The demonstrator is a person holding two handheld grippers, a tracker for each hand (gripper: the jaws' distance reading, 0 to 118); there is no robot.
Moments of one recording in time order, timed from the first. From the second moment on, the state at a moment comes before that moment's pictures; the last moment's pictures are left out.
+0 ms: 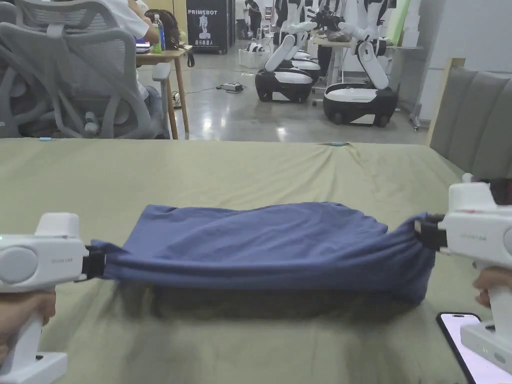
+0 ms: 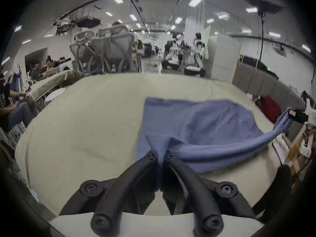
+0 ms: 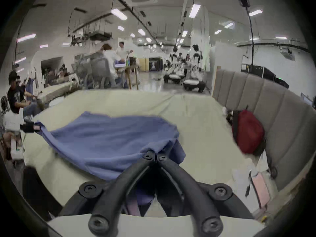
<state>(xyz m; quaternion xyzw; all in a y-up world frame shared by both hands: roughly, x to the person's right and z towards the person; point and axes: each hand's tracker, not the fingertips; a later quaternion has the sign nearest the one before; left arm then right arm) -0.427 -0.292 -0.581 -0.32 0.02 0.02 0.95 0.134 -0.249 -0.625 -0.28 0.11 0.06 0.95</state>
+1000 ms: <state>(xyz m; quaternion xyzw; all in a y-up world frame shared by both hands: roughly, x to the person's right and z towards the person) -0.413 -0.303 -0.554 -0.33 0.05 -0.01 0.94 0.129 -0.321 -0.621 -0.33 0.06 0.04 0.94</state>
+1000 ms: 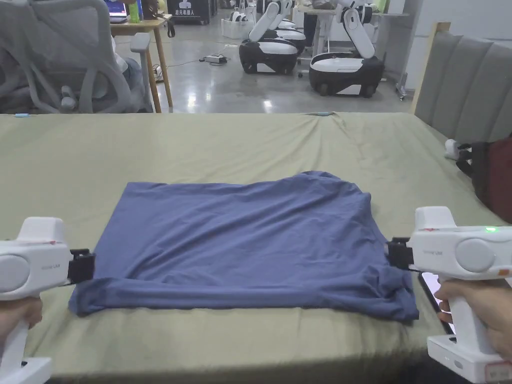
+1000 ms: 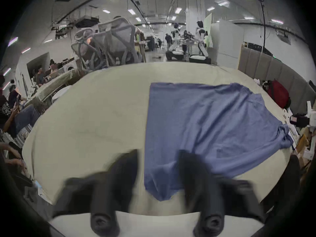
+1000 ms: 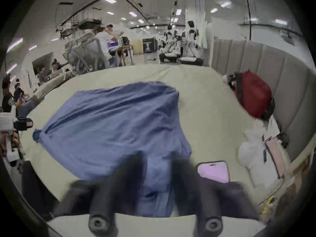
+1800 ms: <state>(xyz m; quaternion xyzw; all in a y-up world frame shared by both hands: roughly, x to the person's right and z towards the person) -0.413 -0.356 -0.564 -0.41 0.04 -0.01 0.91 0.113 -0.311 -0.603 -0.33 0.06 0.05 0.94</state>
